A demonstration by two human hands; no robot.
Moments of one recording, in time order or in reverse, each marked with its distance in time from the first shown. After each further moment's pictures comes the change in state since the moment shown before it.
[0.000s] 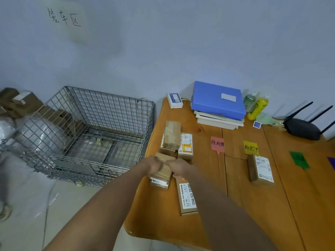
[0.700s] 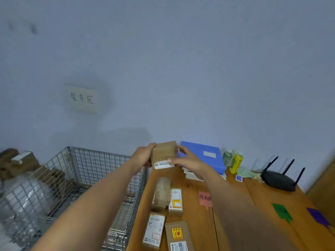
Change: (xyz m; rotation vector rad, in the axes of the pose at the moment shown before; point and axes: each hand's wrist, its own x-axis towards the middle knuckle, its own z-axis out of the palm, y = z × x) left_hand -0.137 0.114 -0.180 -0.752 0.366 0.413; right_hand -0.157 -0.119 -0.166 0.149 0.193 -0.590
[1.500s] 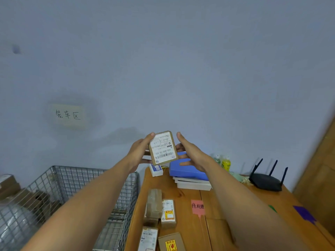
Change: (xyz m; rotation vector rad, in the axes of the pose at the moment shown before) left_hand 0.000 0.056 0.017 -0.186 -0.140 0.220; right_hand -0.026 -0.047 -0.059 0.145 0.077 0.003
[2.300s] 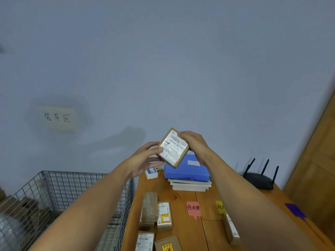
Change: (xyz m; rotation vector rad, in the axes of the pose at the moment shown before) left_hand 0.006 -0.008 0.013 -0.211 -0.323 -0.077; right_hand 0.008 -0.016 -0.022 0.130 0.227 -0.249
